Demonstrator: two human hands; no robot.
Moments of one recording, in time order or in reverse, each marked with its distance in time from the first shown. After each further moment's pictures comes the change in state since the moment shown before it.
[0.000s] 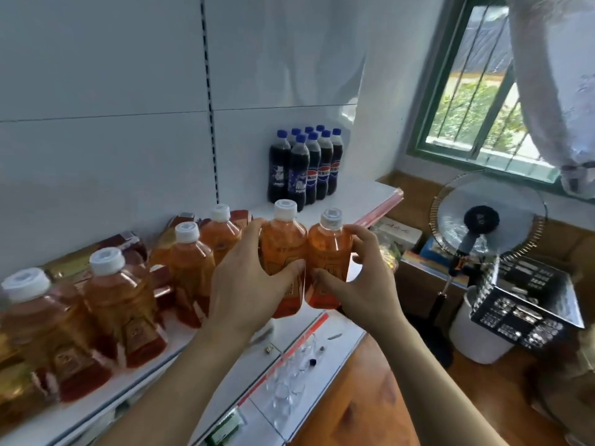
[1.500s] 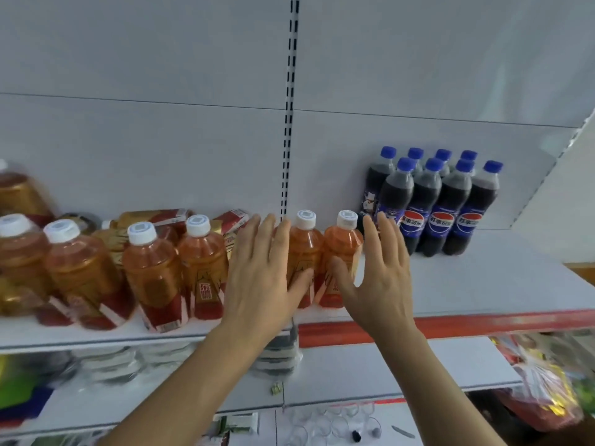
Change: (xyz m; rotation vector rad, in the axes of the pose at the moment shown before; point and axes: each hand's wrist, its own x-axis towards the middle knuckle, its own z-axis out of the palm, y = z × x) left_hand 0.113 -0.006 0.130 0.909 0.372 -0.190; right_hand 0.239 0.127 0.077 -0.116 -0.182 -0.595
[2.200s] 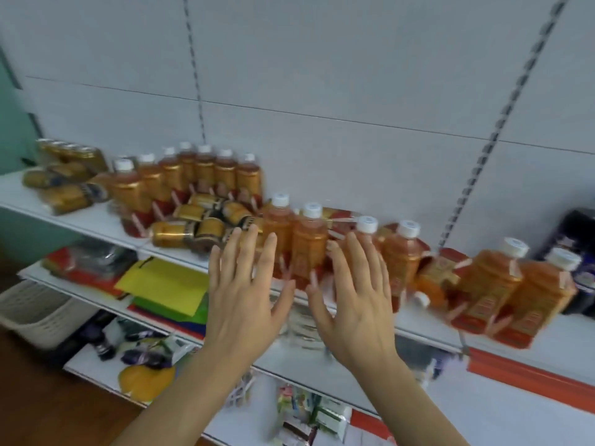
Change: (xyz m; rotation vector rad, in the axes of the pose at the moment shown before) left_hand -0.162 -0.193 -0.147 0.359 0.161 -0.291; right_hand -0.088 -0.266 0.048 0.240 -0.115 -0.446
